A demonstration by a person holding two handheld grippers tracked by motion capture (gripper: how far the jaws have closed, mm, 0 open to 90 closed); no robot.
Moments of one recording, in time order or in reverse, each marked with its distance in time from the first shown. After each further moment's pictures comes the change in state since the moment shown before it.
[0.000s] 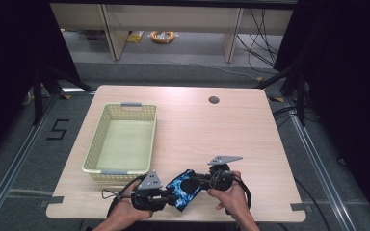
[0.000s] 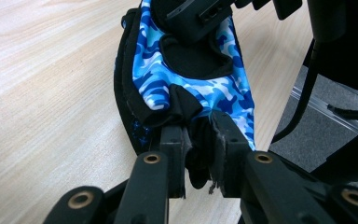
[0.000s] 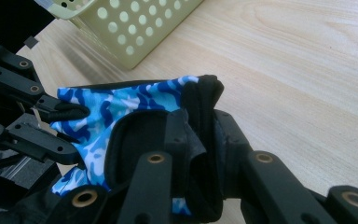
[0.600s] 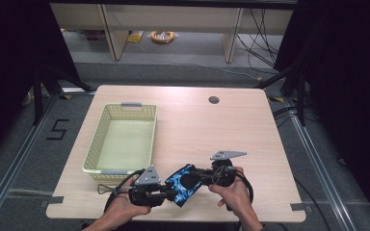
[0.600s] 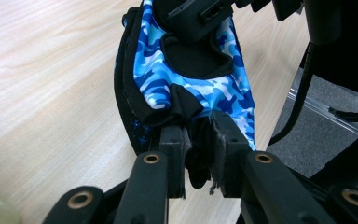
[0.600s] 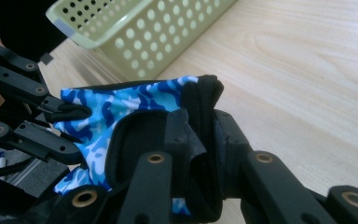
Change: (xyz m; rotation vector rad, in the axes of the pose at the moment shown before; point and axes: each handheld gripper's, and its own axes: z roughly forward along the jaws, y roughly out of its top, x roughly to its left) left arm -0.002 0.019 -0.017 -0.034 -0.001 -0.004; right arm 0.009 0.016 -0.015 -0.047 0.037 0.014
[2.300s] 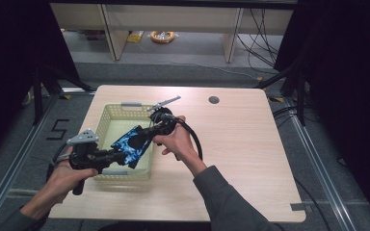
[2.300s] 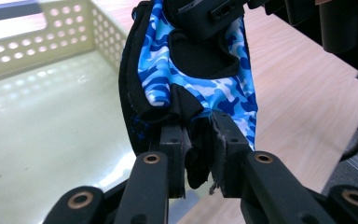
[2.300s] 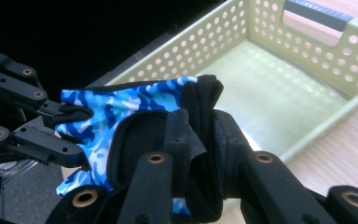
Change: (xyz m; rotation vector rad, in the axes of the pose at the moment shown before) left arm 0.105 0.017 -0.123 -0.083 0.192 -0.176; right arm 0.059 0.168 0.105 0.104 0.067 -0.164
